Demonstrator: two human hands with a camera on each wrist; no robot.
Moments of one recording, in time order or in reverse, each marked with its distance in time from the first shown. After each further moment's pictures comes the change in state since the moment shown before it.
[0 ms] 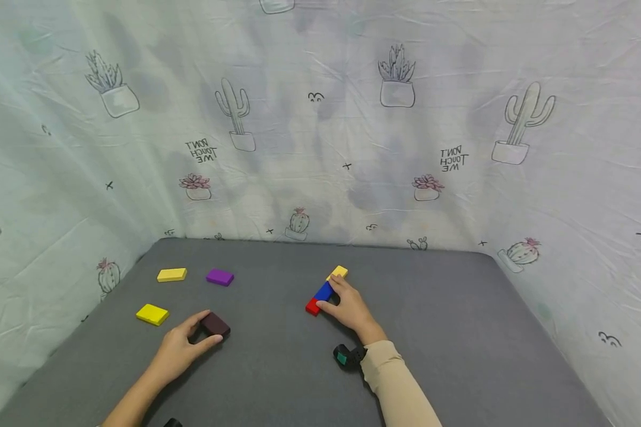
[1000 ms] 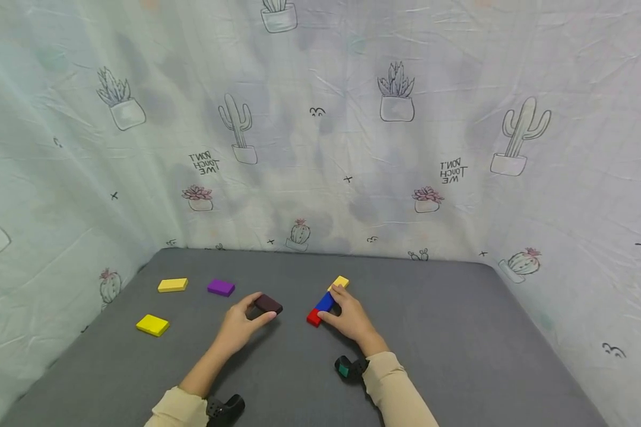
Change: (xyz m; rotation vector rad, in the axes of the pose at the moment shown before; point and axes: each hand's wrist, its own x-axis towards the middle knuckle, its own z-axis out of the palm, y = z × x) left_hand 0.057 0.065 0.066 -0.211 0.072 0.110; right_hand -0.001 0.000 0.001 0.023 0.021 -0.005
